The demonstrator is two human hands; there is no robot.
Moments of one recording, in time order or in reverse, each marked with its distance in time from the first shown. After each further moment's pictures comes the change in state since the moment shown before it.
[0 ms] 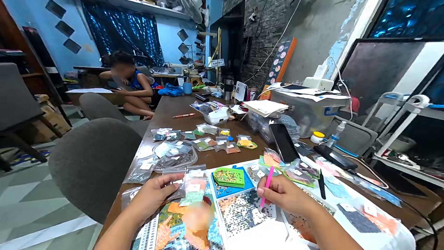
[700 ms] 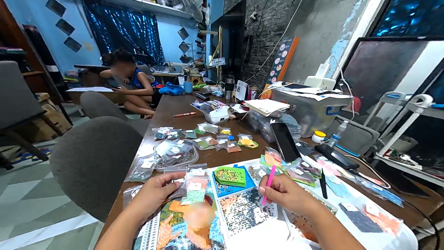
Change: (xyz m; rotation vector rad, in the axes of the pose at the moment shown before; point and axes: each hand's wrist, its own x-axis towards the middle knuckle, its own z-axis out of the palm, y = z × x) left_hand -0.001 0.002 0.000 0.016 -0.008 0.012; right_hand 0.000 0.001 0.000 -0.029 0.011 -0.011
